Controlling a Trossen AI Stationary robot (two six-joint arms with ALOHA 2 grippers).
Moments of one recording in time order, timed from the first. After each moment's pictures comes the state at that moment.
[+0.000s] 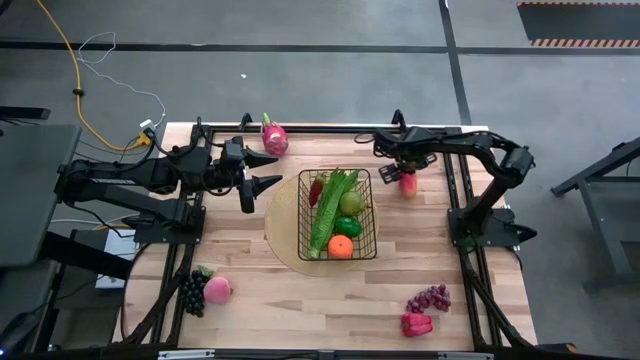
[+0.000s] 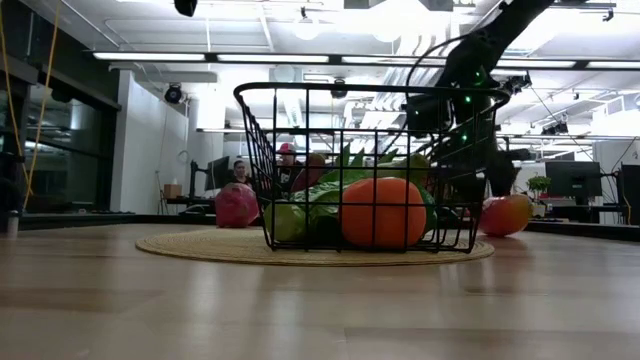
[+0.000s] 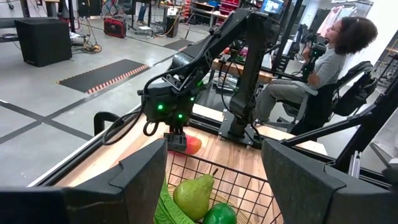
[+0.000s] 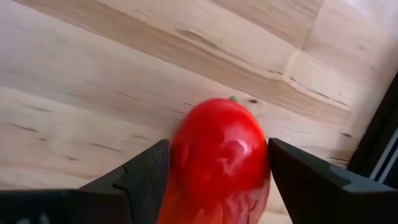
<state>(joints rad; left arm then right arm) 0.09 0.90 0.91 -0.16 -0.28 -0.23 -0.60 1.67 1.01 -0.94 0.24 0.58</state>
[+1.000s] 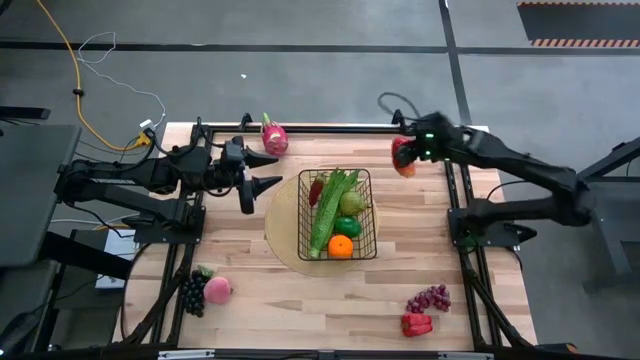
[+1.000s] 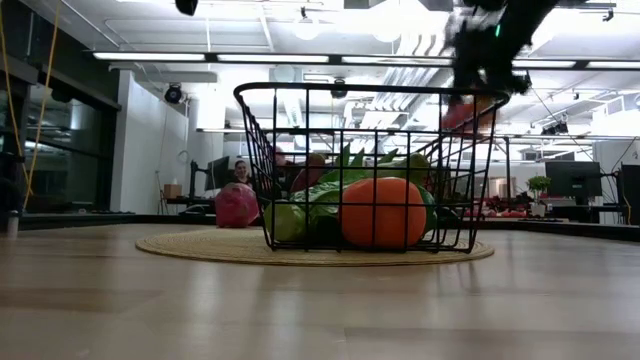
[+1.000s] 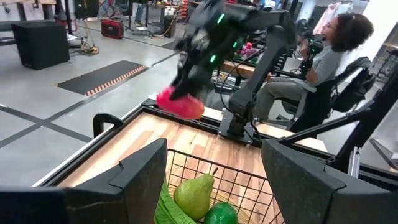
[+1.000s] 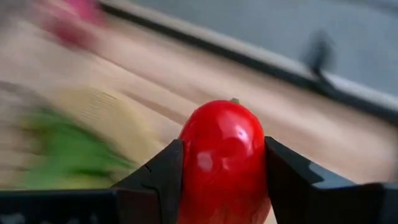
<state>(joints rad) 0.09 0.90 0.91 -0.16 -0.27 -0.21 -0.52 1.04 0.98 -0.75 0.21 0.47</state>
